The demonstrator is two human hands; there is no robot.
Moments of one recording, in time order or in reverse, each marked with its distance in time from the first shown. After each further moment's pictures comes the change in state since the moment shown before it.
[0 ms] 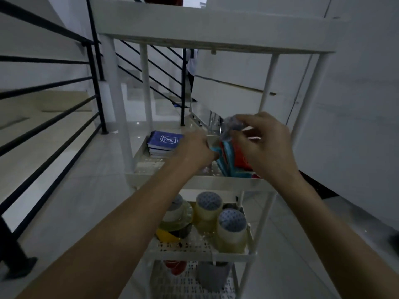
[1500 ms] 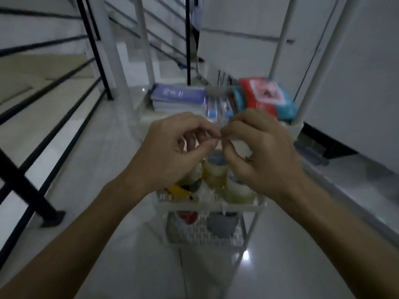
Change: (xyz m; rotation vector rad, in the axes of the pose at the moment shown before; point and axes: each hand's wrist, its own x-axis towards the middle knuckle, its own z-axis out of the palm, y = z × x) left_hand -0.120 -0.057 -0.007 -0.216 0.166 0.570; right_hand -0.093 -0.010 0.017 -0.185 -0.161 -0.327
